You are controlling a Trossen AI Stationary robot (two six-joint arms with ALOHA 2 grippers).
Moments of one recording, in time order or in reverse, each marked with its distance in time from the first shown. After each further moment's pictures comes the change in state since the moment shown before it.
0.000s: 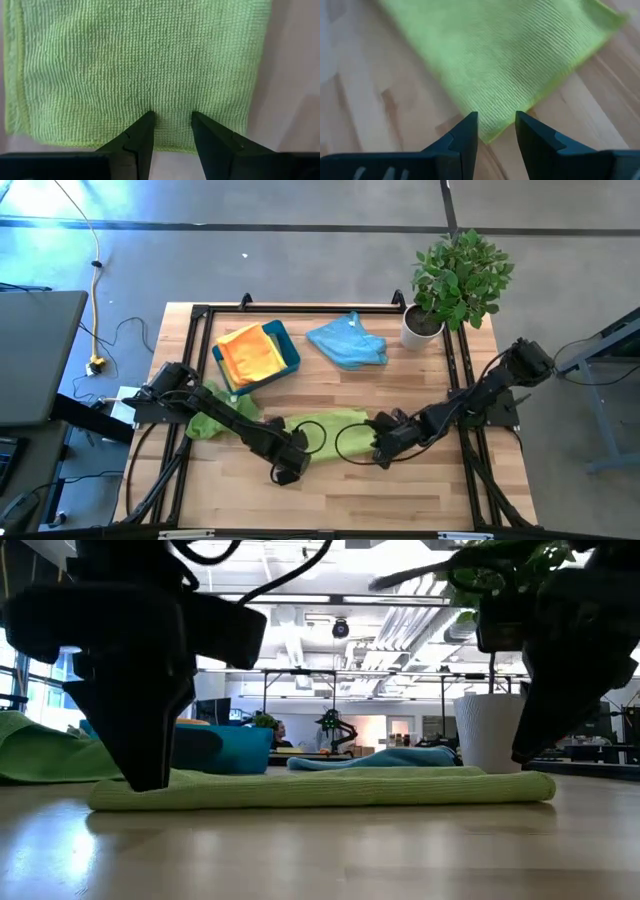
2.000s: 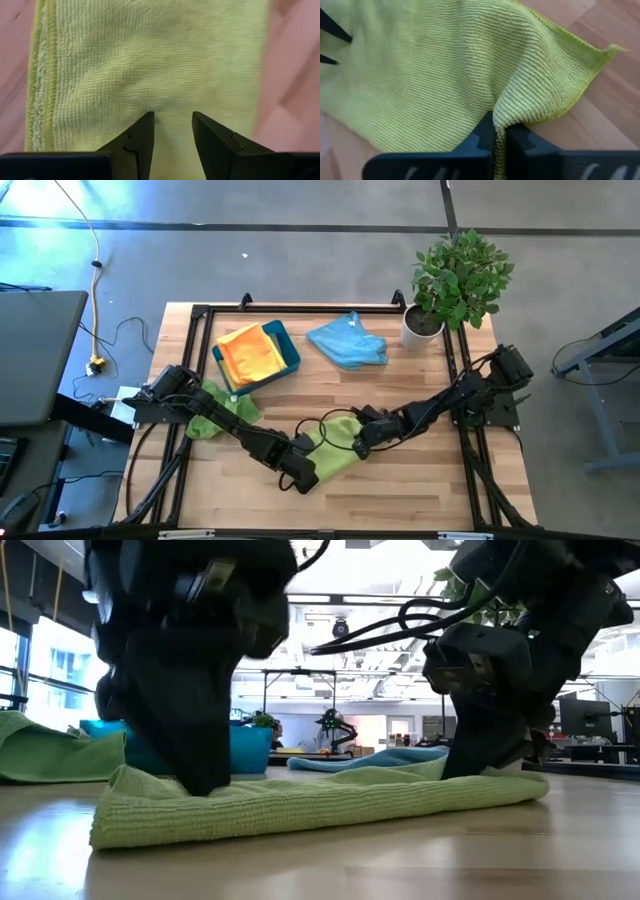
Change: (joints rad) left arm -0.016 0.016 0.021 0.229 -0.021 -0.362; right arm -0.130 0.196 0.021 0.232 -0.061 0.059
